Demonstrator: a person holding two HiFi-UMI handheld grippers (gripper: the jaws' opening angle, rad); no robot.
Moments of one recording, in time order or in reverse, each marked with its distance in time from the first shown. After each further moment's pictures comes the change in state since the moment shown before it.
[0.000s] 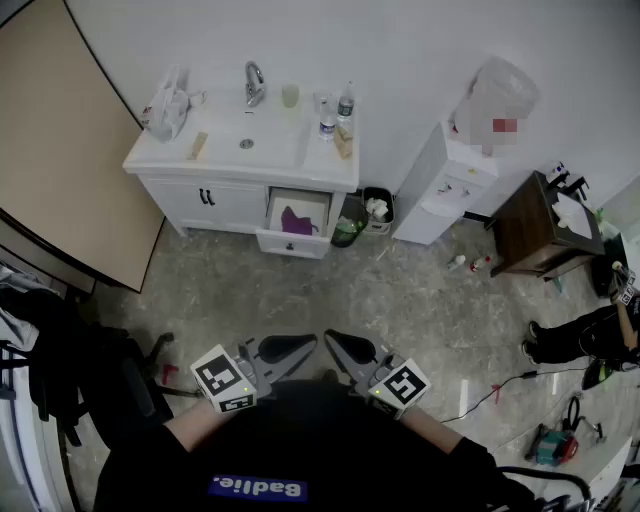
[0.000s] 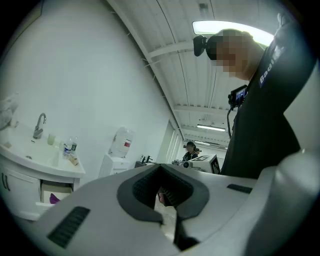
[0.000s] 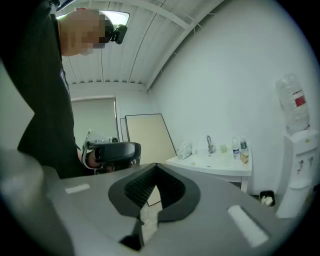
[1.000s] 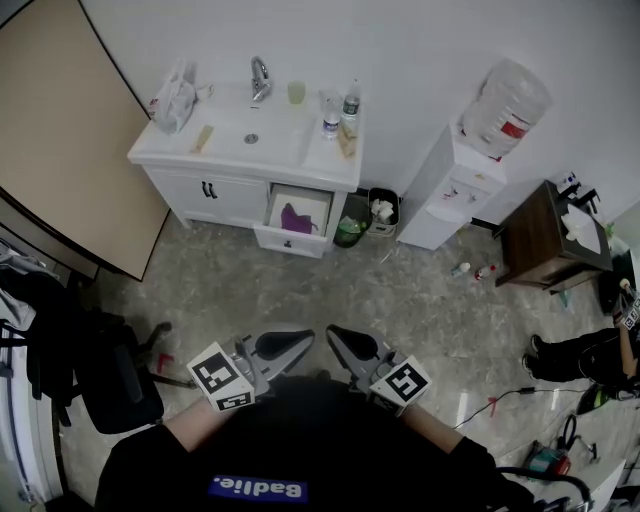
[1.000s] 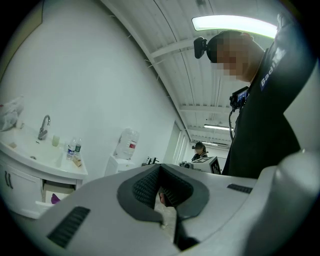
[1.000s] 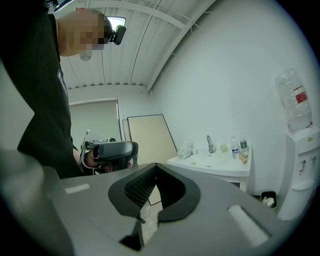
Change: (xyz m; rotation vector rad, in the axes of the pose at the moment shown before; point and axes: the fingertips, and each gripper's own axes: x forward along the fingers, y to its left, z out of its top) left arm 0.044 -0.003 -0.004 0.007 -0.024 0.084; right arm -0.033 -0.041 0.003 0.009 -0.003 0.047
